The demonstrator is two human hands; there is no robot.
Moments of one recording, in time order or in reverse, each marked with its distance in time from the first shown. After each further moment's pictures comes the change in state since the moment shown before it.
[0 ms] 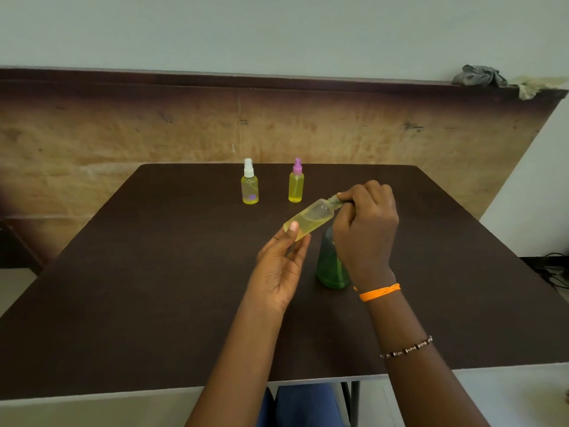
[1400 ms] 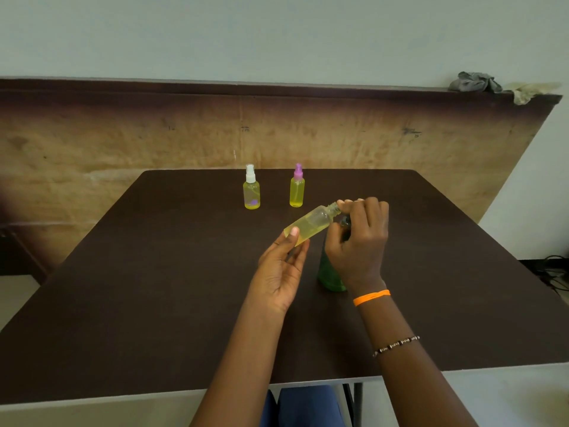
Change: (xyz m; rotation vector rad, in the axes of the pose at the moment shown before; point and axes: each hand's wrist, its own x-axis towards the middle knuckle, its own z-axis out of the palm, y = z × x) left_hand -0.001 0.003 -0.002 -0.015 0.014 -0.030; right_hand -0.018 0.006 0.008 0.029 -0.004 -0.056
